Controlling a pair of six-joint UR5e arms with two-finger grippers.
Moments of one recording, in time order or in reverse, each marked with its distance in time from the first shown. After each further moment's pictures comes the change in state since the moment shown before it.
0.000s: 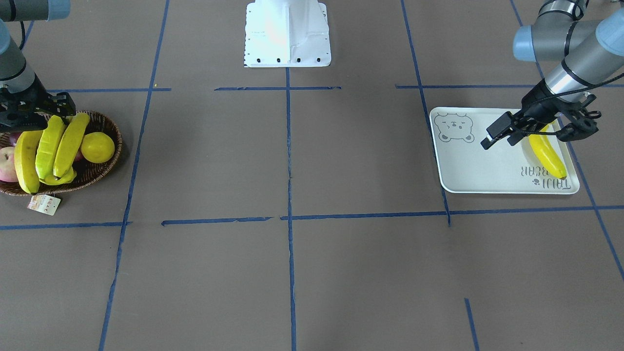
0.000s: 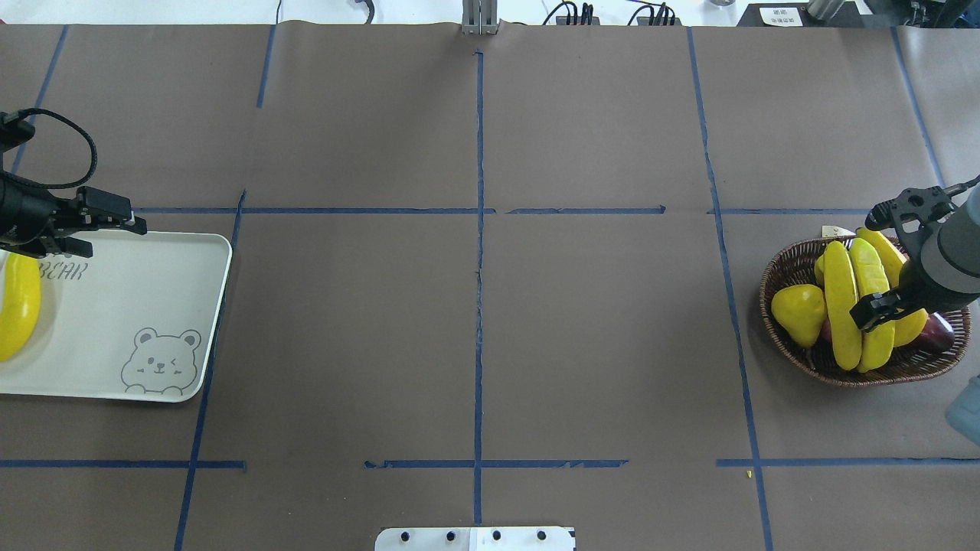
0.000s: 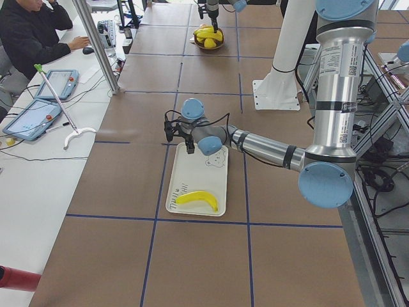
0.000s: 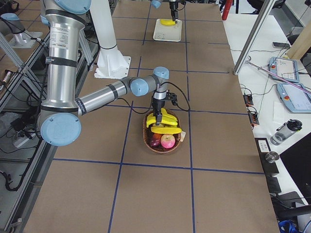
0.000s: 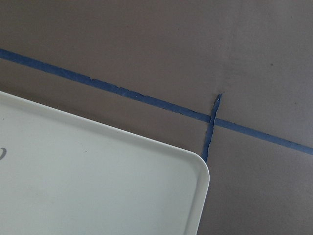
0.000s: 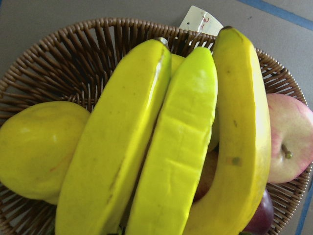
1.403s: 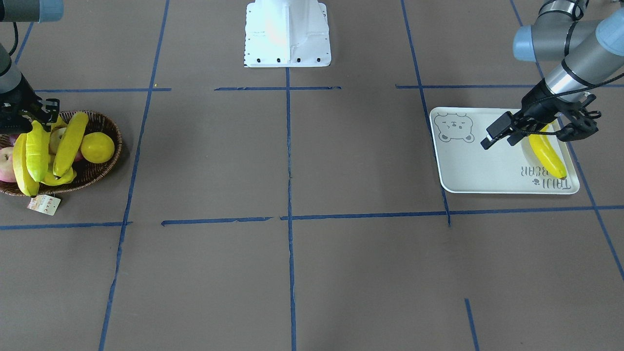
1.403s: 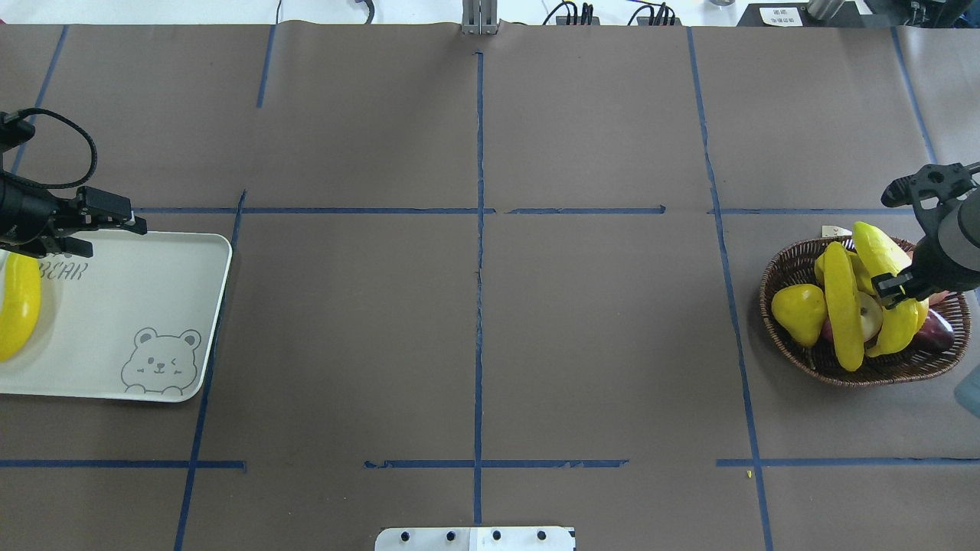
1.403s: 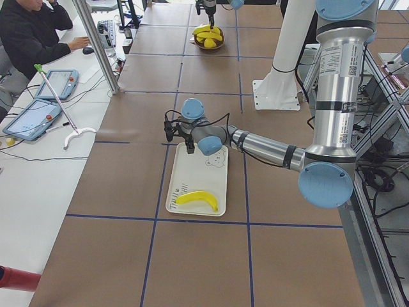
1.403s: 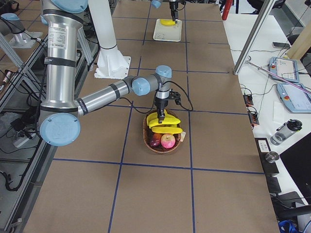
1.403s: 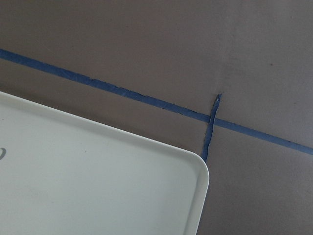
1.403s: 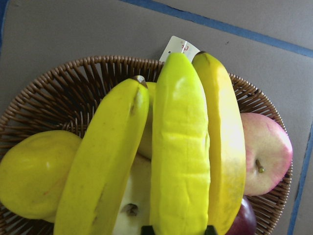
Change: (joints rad) left arm 0.000 0.000 0.000 -0.002 0.000 0.000; right arm 0.076 0.009 0.024 -0.003 0.019 -0.006
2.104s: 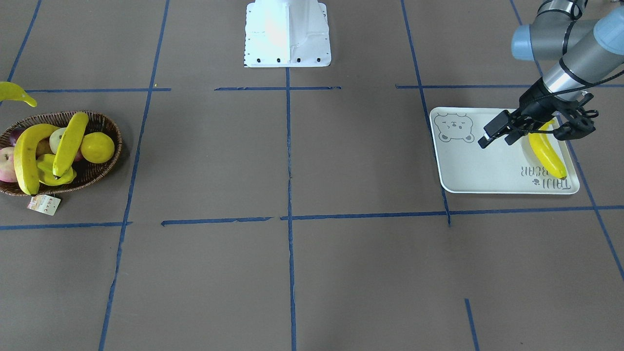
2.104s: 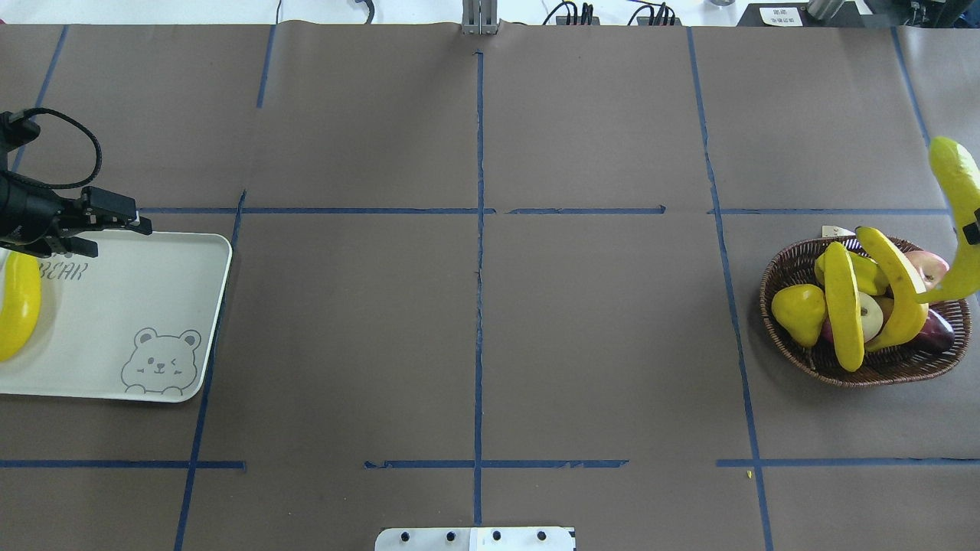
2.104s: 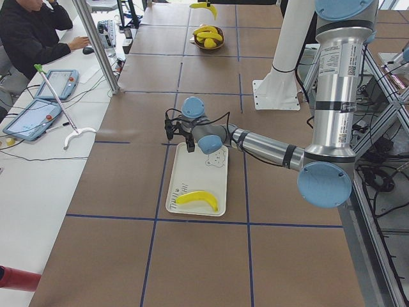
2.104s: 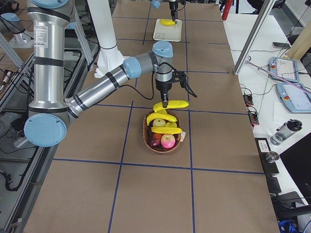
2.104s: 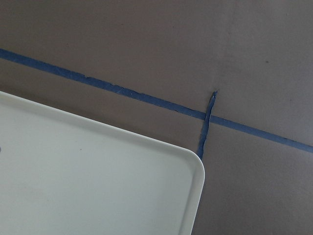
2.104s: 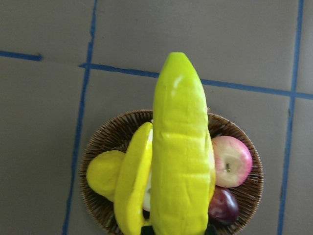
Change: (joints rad) left arm 0.007 -0.012 -0.008 0.000 -0.003 -0.004; right arm 0.314 0.069 0.192 -0.195 0.270 -0.174
